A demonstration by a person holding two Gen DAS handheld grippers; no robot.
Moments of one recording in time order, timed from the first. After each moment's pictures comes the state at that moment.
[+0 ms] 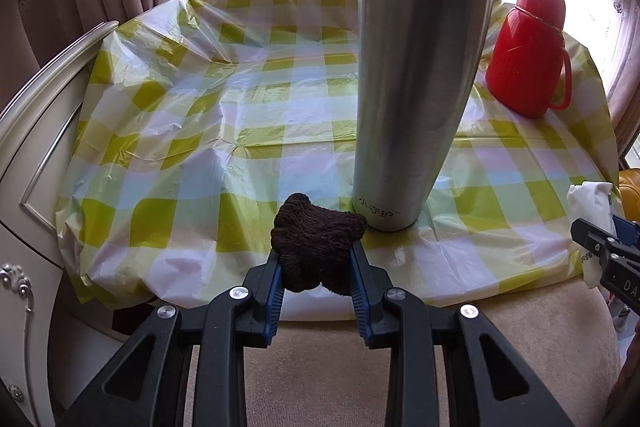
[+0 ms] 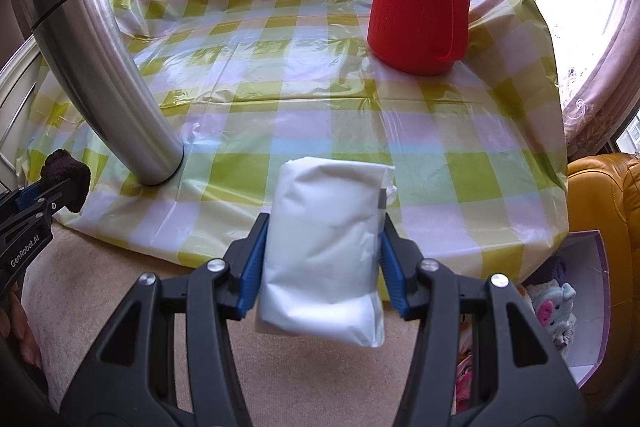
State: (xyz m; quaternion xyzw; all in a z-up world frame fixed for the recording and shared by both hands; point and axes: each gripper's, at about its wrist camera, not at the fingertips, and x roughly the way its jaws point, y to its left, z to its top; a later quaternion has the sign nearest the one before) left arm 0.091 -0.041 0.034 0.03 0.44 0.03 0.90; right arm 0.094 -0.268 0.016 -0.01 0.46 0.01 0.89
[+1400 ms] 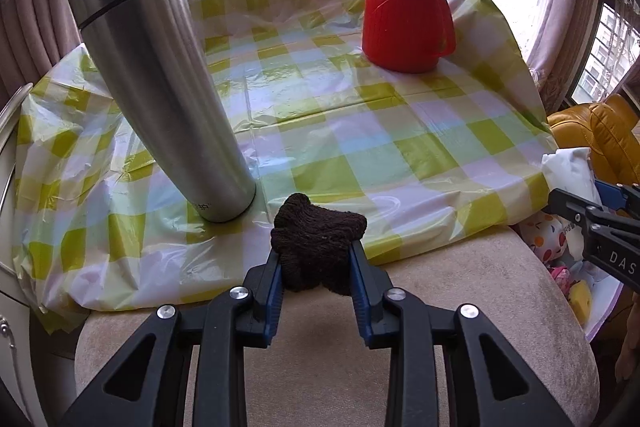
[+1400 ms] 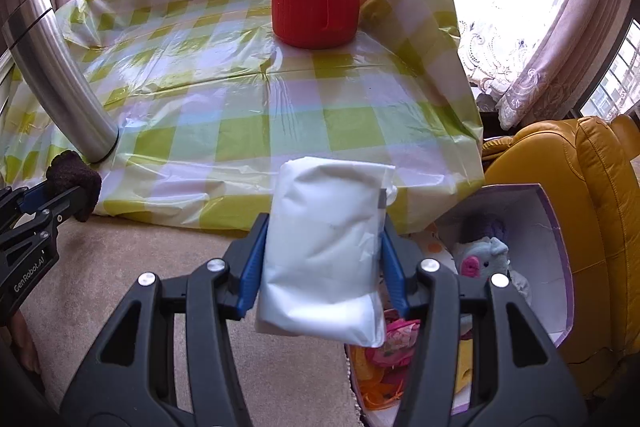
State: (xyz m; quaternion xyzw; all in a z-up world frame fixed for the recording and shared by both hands) left arm 0.065 -0.162 0.032 0.09 0.45 -0.10 0.88; right arm 0.038 -0.359 0.027 0.00 0.47 -0.06 0.88
